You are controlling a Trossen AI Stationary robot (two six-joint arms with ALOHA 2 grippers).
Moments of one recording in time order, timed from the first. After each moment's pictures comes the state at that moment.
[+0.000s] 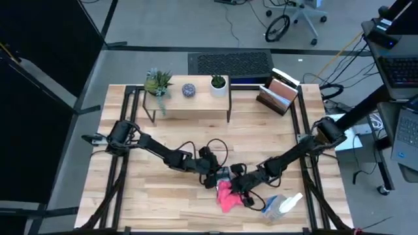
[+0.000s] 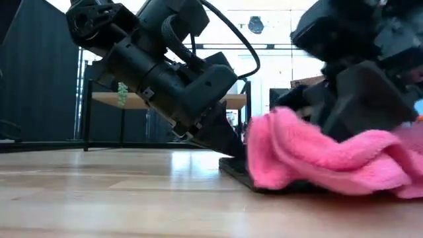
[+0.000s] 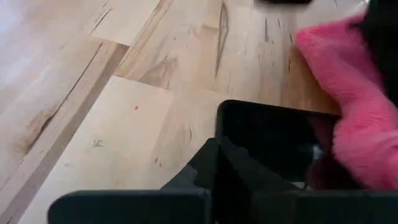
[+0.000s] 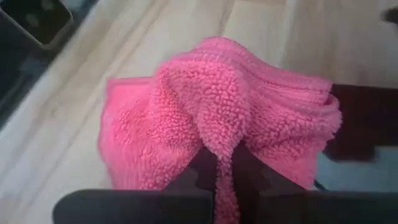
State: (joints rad) left arm -0.25 2.06 0.97 0.35 -0.27 -0.41; right arm 0.49 1.74 0.76 0.29 0.16 0.21
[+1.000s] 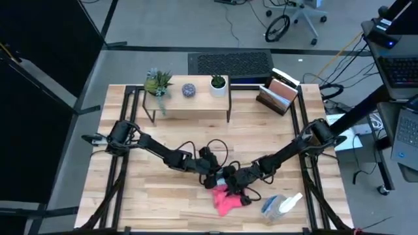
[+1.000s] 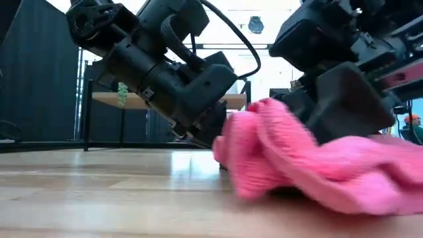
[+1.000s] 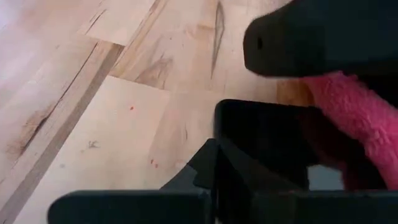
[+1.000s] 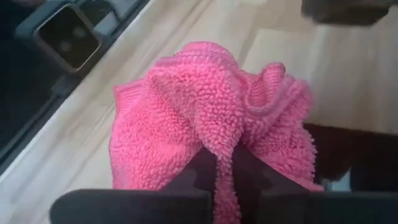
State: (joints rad) left arm -0.25 2.06 0.97 0.35 -0.26 -0.38; right arm 0.43 1.85 0.77 0.39 -0.16 0.16
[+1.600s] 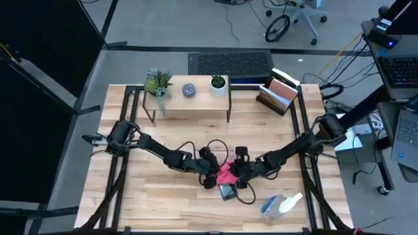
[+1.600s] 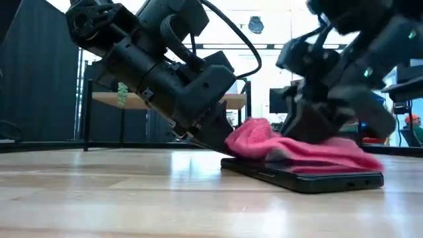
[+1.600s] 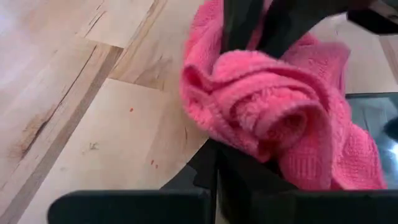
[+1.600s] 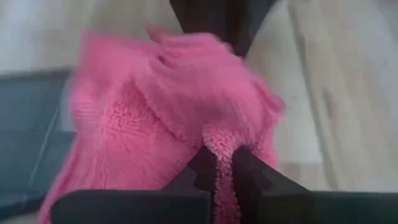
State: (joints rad) left arm -0.26 2.06 0.97 0.36 -0.26 -0.38; right arm 0.40 1.75 0.73 0.16 0.36 0.16
